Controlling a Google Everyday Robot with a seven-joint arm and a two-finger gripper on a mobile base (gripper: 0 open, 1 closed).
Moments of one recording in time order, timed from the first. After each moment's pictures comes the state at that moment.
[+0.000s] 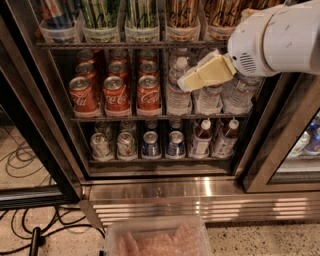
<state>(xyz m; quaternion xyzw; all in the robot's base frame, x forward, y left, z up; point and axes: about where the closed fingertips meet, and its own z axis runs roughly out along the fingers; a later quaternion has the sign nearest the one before) 0.547 -0.112 1.031 -0.40 0.75 -0.01 0.53</state>
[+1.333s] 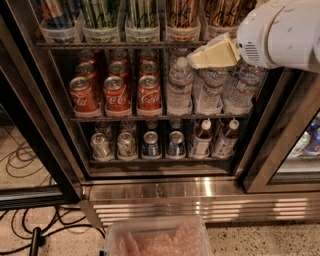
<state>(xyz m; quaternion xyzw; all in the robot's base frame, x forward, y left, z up) 0.568 -0.134 1.058 -0.33 0.73 -0.05 0.59</state>
